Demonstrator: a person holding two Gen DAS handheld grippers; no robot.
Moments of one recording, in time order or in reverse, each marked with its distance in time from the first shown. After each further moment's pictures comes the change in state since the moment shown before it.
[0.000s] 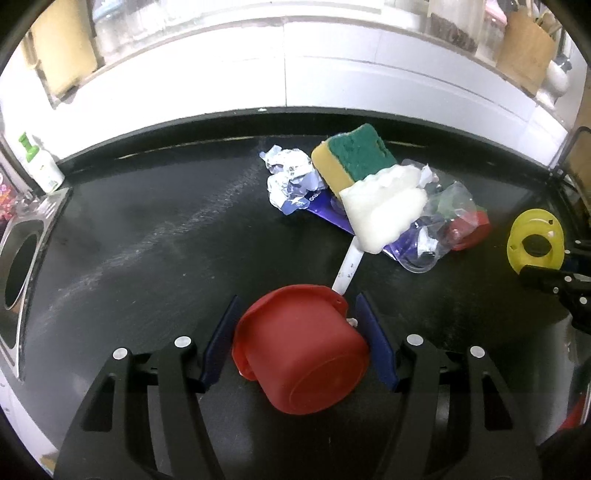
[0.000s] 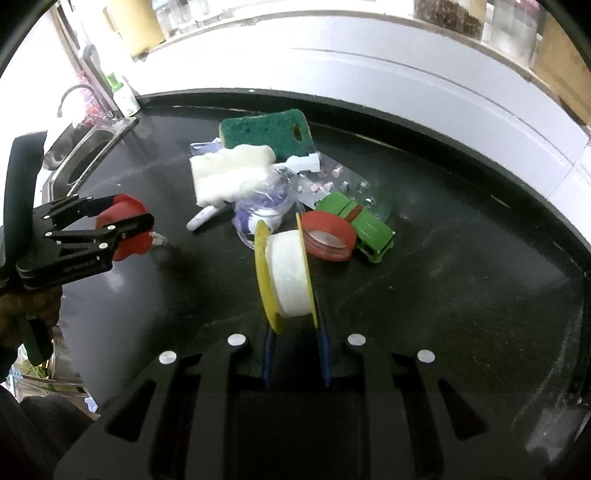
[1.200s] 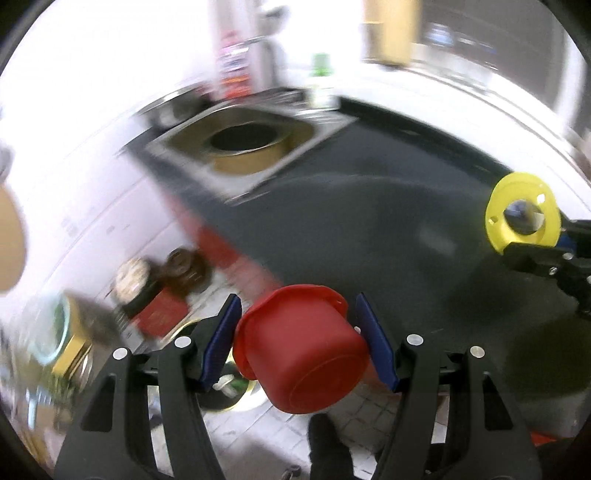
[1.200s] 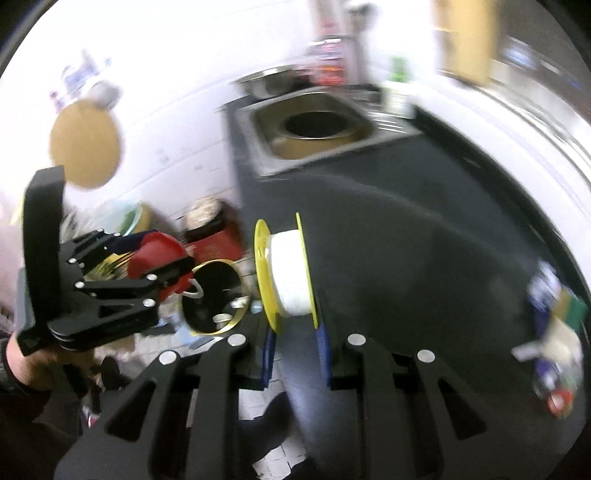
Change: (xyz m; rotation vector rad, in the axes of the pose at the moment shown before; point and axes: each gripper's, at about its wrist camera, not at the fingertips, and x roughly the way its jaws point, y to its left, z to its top) left arm -0.223 0.215 -0.241 -0.559 -0.052 0.434; right arm -0.039 0.386 0.009 -0.595 -0.003 0.436
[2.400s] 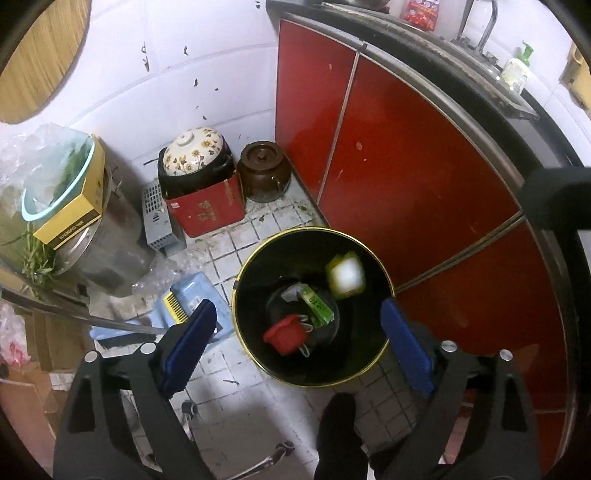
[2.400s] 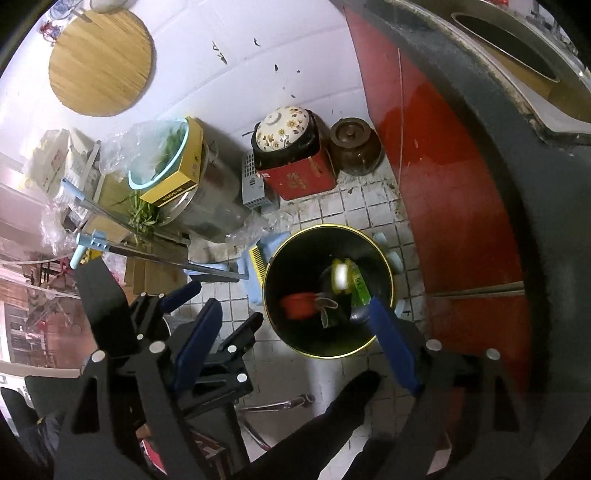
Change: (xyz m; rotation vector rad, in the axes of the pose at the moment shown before) left arm 0.164 0.246 -0.138 -0.401 0.205 0.077; right arm 0.298 0.215 0.075 -0.056 0.380 0.215
